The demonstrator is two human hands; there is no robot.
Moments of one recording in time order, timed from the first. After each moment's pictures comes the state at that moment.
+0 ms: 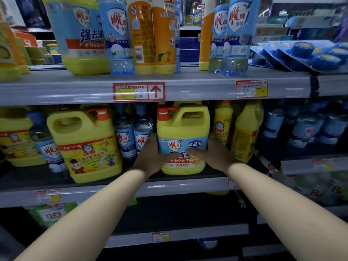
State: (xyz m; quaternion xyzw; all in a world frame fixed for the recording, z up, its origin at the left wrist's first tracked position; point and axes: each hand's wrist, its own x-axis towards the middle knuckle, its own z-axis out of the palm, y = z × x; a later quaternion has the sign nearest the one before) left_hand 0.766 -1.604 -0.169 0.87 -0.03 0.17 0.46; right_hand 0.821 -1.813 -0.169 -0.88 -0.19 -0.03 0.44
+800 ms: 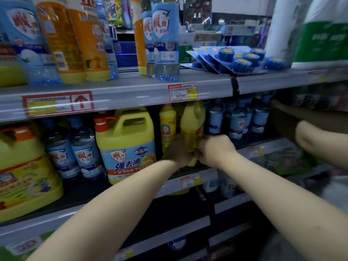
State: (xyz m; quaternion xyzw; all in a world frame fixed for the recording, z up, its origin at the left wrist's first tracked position) left_hand 0.824 -1.804 -0.159 0.94 -0.13 0.04 0.31; right_hand 0.776 -1.937 -0.118 -0.96 -0.18 -0.19 -0.12
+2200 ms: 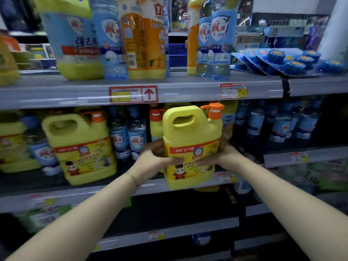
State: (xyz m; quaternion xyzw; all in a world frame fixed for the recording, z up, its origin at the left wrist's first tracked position) left_hand 0.705 -1.627 -0.128 0.76 -0.09 0.02 0.65; right_hand 0.763 -1.858 -0.135 -0.79 -0.16 0.09 0.58
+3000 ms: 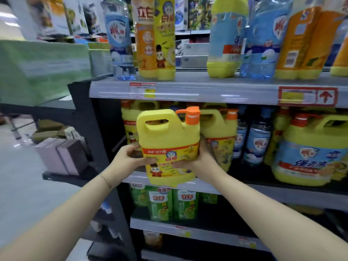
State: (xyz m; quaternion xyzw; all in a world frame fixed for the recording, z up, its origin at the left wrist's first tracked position) left_hand 0.579 -1.255 -0.135 0.77 0.04 0.15 0.61; right_hand 0.681 -1.461 -0.151 -0.73 -0.30 0.06 0.61
